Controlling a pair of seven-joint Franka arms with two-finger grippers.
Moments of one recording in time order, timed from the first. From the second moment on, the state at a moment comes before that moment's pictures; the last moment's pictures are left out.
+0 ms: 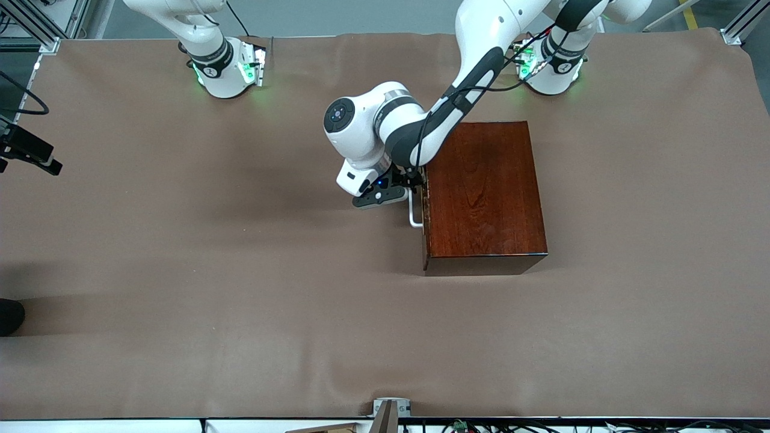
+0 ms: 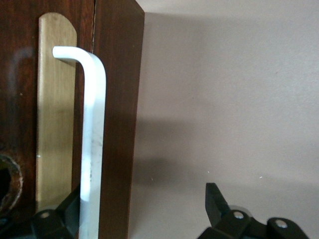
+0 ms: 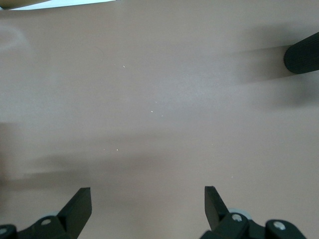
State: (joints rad) left arm -0.75 0.76 -0.23 -1.33 0.39 1.84 -1.17; right arm -0.02 0.03 -0.07 -1.46 0.03 1.56 -0.01
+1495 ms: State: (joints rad) left arm -0.78 0.78 -0.26 -1.32 0.39 2.22 -1.13; right arm -0.02 0.03 -0.07 -1.46 0.03 1.56 -0.01
